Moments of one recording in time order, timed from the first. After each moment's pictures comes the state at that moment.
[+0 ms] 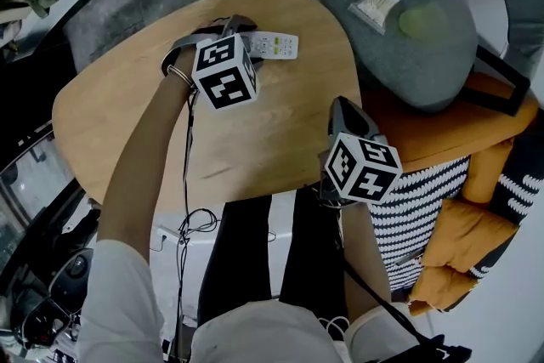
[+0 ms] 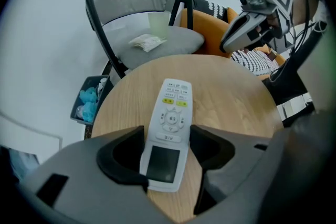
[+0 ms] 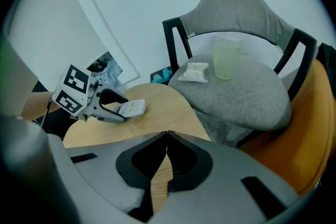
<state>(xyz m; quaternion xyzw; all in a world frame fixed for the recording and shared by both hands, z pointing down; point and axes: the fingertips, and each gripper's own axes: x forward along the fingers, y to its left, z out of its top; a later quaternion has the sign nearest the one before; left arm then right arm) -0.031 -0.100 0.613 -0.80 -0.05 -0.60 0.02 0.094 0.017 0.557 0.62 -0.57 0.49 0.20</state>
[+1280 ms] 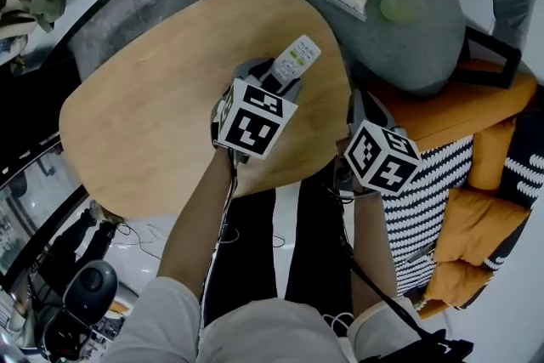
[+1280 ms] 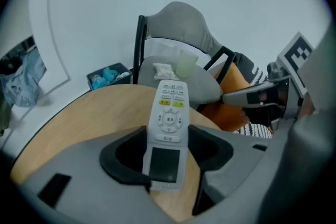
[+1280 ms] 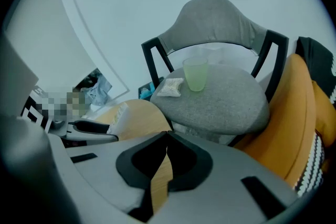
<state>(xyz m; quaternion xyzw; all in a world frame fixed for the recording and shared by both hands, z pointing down) 0.033 -0.024 0.559 -0.83 0.19 -0.46 -0.25 0.159 0.038 0.533 0.68 -0.54 0.48 0.15</state>
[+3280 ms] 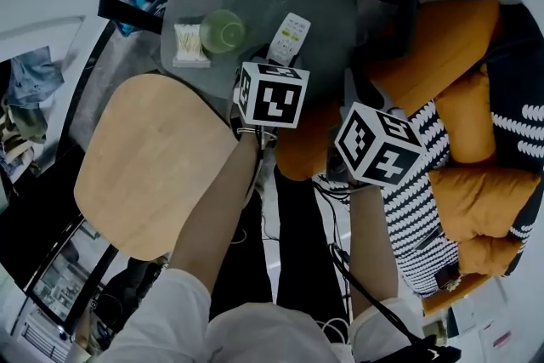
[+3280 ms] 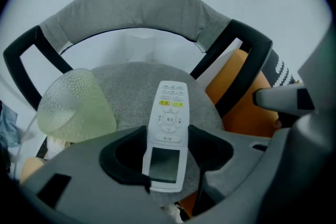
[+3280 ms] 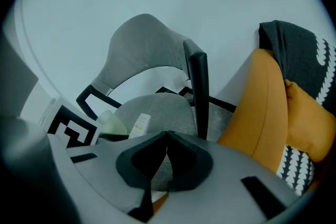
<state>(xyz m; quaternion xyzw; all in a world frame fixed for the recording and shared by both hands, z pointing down) 0.369 0.004 0.619 -0.79 0.19 -0.54 -0.21 0.456 0.087 0.544 0.74 -0.43 0.51 0.05</state>
